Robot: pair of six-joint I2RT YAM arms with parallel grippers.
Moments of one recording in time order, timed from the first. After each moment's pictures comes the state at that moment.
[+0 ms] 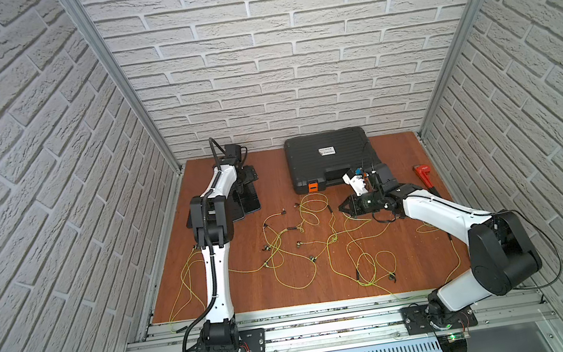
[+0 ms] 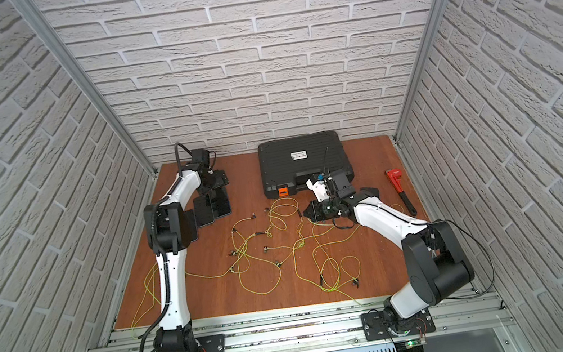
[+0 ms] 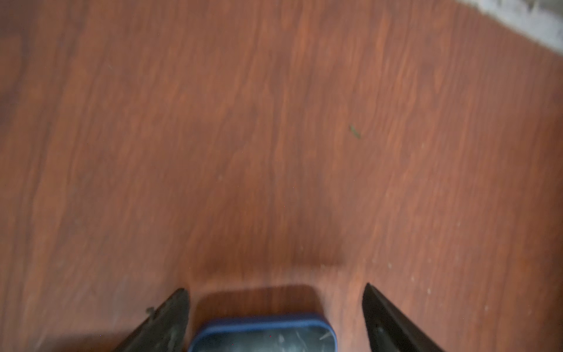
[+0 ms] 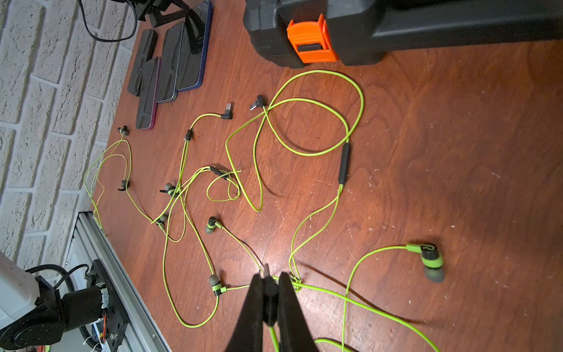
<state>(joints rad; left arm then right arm) -0.13 2.50 2.20 -0.78 -0.02 -0.36 0.29 1.51 0.98 -0.36 -0.48 0.31</state>
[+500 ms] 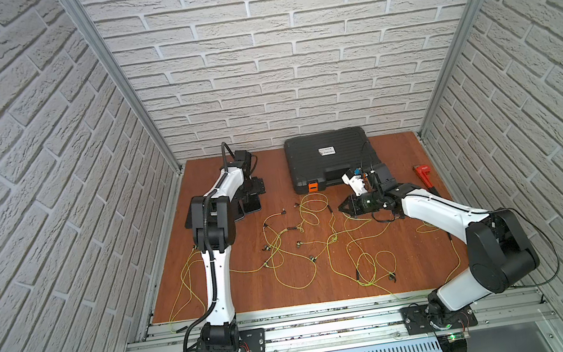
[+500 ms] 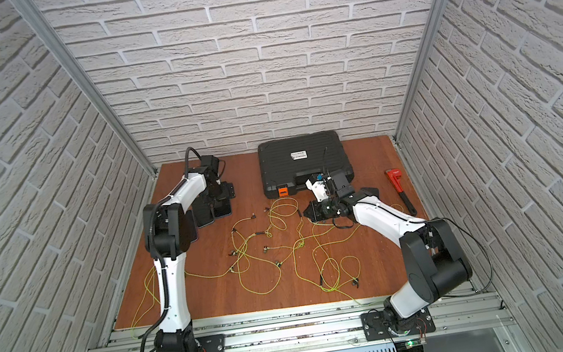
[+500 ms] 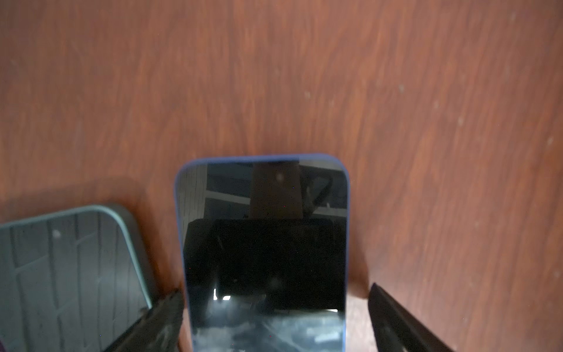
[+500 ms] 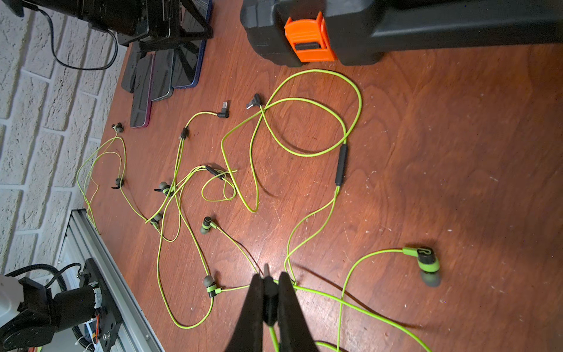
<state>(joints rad) -0.19 2.37 1.98 -0.88 -0.07 -0.29 0.29 1.53 0.99 -0.37 -0.48 0.29</state>
